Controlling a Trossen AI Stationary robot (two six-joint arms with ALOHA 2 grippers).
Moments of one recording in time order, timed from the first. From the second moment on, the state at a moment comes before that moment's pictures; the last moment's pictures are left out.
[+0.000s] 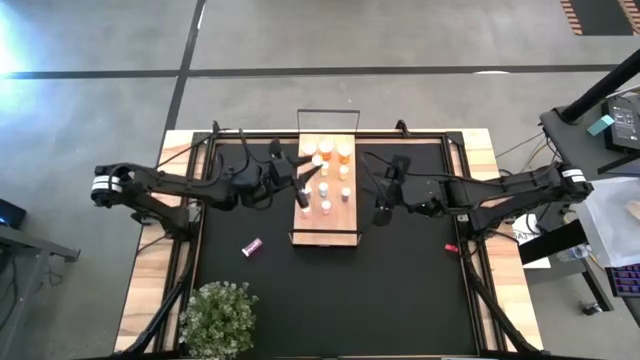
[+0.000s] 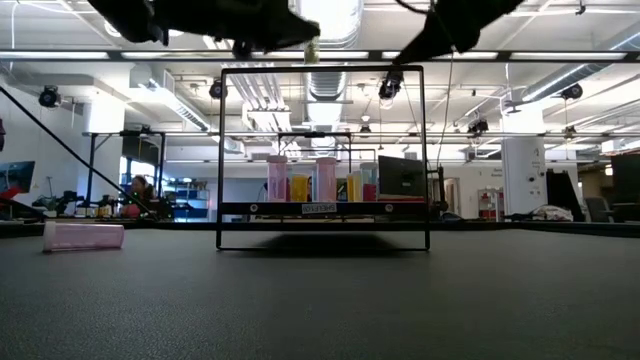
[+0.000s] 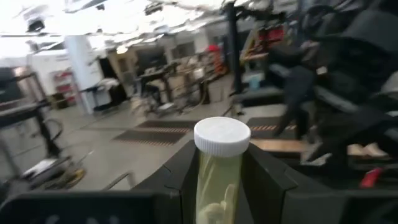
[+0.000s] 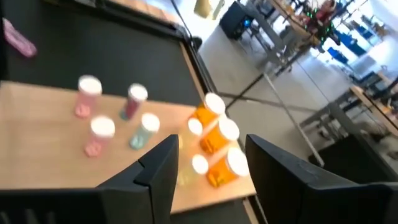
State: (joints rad) left arm 0.08 1.34 0.77 0.72 -0.38 0.21; right arm 0.09 1.17 0.87 -0.15 0.60 -0.31
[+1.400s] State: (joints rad) left arm 0.32 1.86 0.43 1.48 -0.39 -0.05; right arm 0.06 1.19 0.78 -0.12 0.59 -0.26
